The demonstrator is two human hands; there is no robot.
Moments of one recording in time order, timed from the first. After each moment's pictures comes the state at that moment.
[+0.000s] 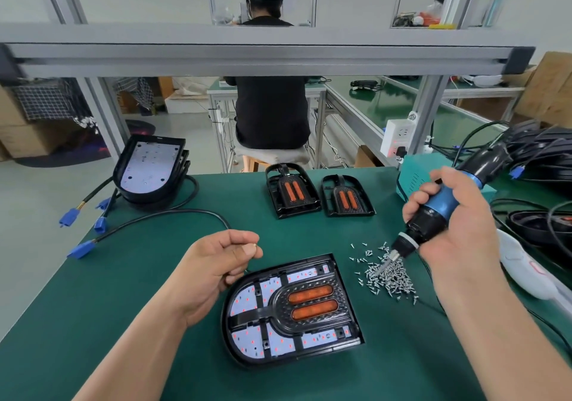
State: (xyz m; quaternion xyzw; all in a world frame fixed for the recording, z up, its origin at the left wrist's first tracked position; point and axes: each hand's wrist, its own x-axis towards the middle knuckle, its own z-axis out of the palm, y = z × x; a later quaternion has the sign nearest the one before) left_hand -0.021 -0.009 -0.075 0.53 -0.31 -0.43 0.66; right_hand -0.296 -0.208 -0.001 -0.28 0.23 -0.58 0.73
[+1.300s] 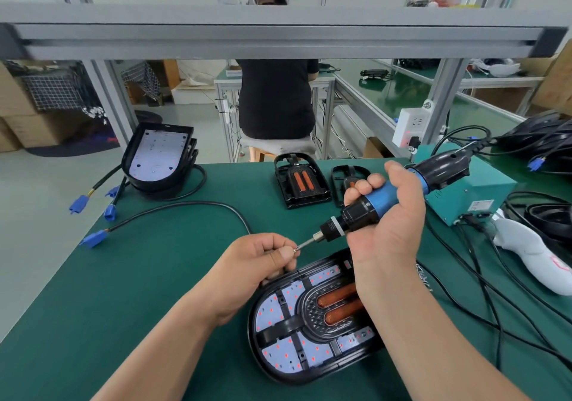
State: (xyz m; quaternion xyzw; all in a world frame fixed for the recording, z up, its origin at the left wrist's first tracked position) left_hand -0.059 -0.014 -0.072 0.57 -0.43 -0.44 0.55; right_hand -0.205 -0.148 -0.014 -0.21 0.14 -0.60 0.76
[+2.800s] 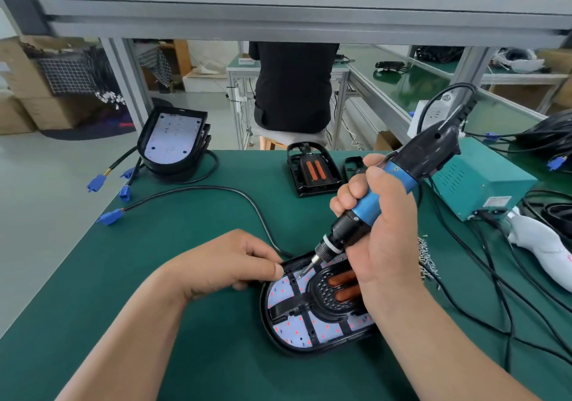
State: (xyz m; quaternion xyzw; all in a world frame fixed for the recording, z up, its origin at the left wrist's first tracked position) left_hand -0.024 0.019 -0.049 0.65 -0.50 -0.47 0.33; right_hand -0.204 -0.115 -0.022 -0.39 0.06 -0.52 0.75
